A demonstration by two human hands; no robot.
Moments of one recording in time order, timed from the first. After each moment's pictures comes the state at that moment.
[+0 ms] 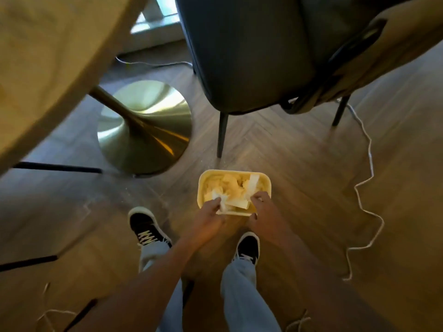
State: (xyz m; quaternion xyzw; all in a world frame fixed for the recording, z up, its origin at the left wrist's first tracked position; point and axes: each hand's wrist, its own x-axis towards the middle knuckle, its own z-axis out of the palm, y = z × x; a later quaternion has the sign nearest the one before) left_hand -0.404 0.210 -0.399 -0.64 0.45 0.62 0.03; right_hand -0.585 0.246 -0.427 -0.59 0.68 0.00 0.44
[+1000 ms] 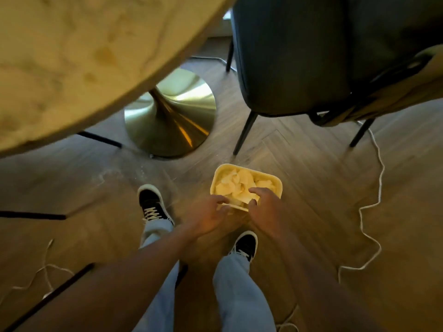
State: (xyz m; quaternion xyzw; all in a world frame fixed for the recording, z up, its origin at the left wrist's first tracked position) left_hand -0.368 0.223 -0.382 -0.63 0.61 0.48 0.06; right_hand -0.547 0.225 -0.367 -0.53 0.72 -0.08 0.44
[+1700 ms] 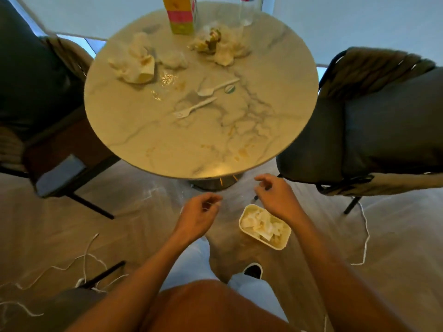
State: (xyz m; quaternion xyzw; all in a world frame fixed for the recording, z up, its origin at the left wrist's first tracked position) left_hand -0.240 0.245 -0.074 -0.71 0.48 0.44 -0.27; right_hand -0.443 0.165 -0.048 -0.59 0.63 -0.13 0.49
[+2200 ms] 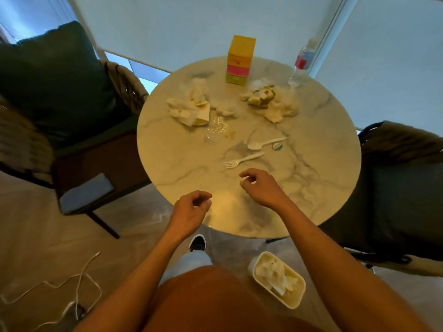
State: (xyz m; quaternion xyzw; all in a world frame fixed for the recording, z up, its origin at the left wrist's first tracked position) left_hand -0.078 0.163 -0.032 -0.74 0.40 0.40 -0.37; right_hand -0.251 0.037 0.000 -0.72 0.54 -0.08 0.42
